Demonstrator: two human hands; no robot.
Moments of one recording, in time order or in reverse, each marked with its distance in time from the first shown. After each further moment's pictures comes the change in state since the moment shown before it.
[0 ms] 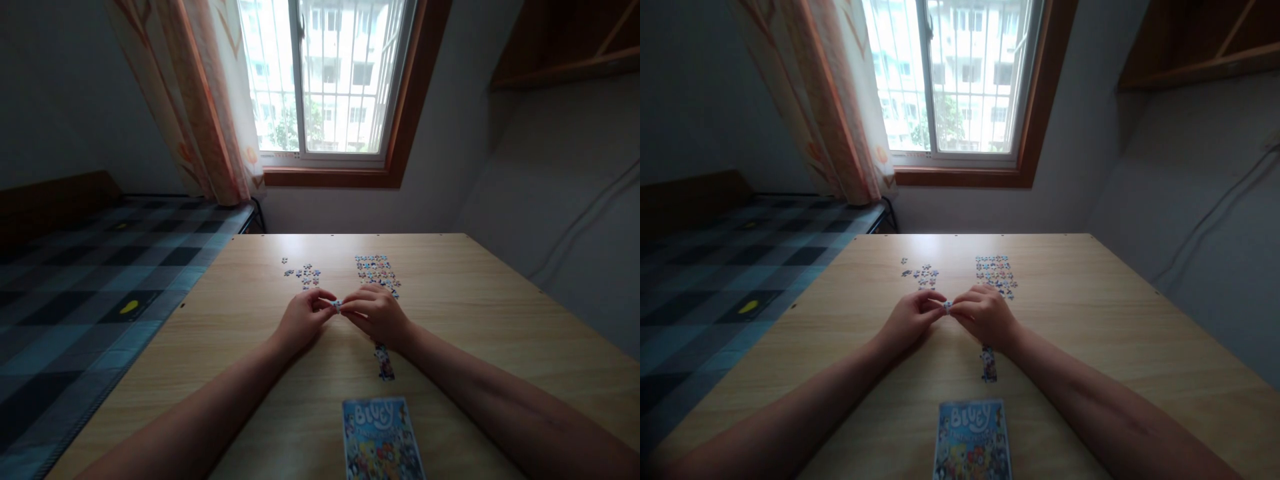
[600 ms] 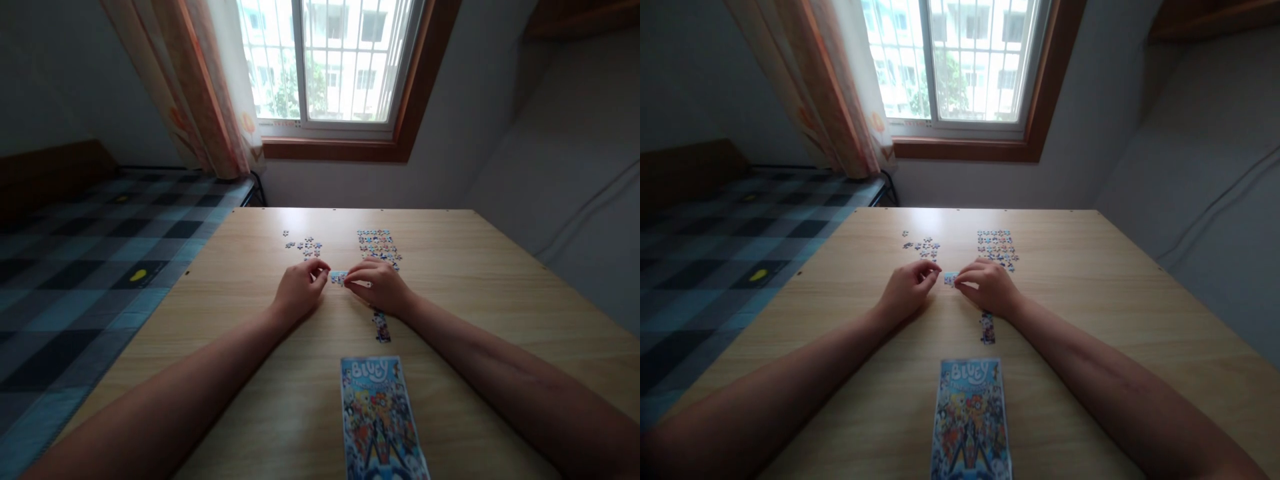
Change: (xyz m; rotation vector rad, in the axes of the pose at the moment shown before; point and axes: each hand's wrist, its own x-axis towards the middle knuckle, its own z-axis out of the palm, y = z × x) left_hand -0.006 0.002 -0.001 0.570 0.195 0.161; right_hand -0.008 0.005 -0.004 0.088 -0.067 0.079
